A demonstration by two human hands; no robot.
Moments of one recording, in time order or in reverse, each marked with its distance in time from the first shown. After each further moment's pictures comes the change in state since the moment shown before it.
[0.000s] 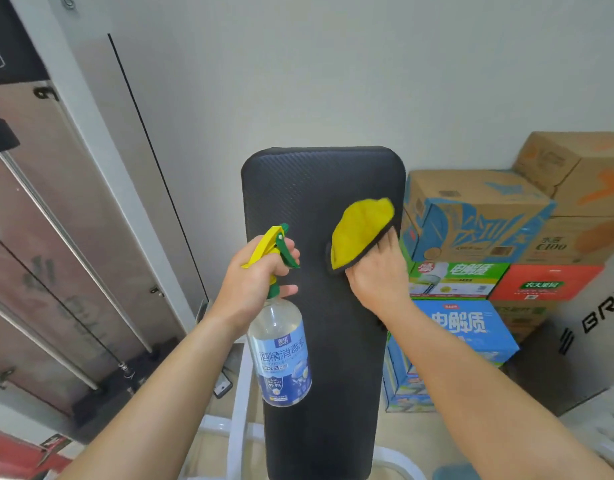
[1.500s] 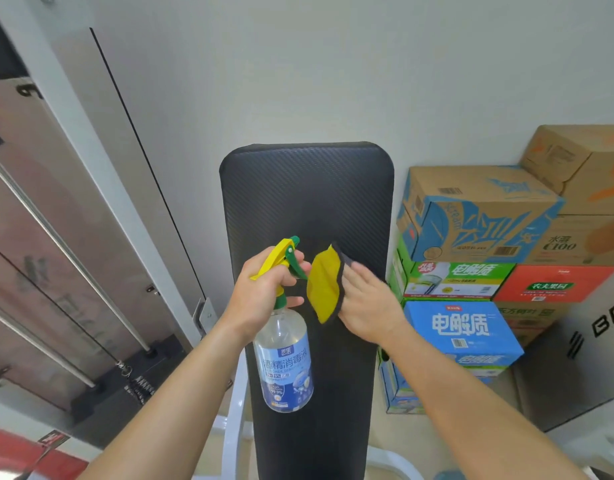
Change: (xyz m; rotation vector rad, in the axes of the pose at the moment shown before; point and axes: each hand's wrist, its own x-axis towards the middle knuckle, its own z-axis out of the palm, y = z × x) left_hand 0.019 -0.034 0.032 0.066 -0.041 0.012; right_hand -0.052 0.009 0.023 0.093 -0.058 -0.375
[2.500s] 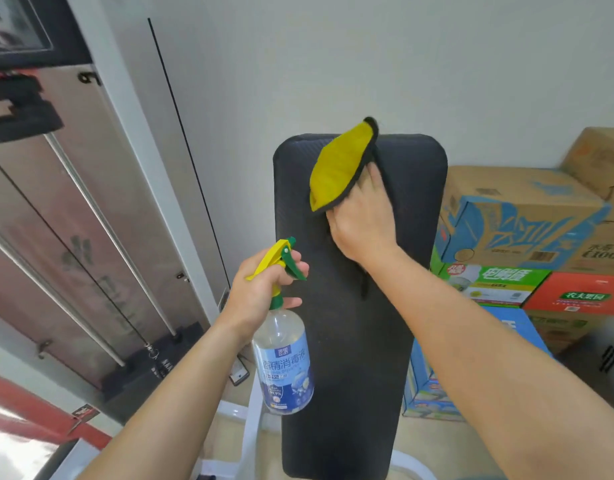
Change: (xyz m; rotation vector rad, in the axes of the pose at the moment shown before) left_hand -0.029 0.002 -0.066 -0.022 0.097 -0.073; right_hand 0.158 -0.011 -0.057 -0.029 0.190 0.286
